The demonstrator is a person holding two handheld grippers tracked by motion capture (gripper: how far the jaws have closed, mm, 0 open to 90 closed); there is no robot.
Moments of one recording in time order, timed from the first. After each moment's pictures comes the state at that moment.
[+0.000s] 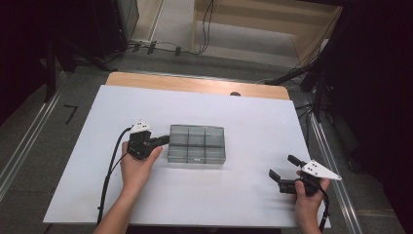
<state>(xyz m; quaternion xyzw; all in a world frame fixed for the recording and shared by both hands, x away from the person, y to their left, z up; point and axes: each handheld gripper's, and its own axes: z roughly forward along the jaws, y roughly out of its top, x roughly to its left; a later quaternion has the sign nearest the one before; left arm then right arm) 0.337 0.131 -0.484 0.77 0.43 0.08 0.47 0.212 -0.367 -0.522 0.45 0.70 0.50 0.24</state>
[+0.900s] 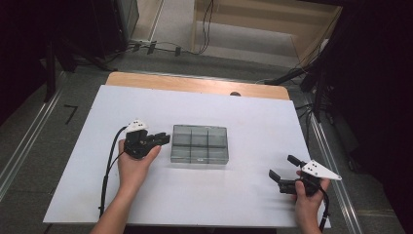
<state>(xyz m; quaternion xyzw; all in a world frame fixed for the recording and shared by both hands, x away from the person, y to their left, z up) 0.336 0.140 -0.475 0.76 0.42 0.07 0.49 0.211 -0.367 -0.522 0.45 0.70 0.50 0.24</state>
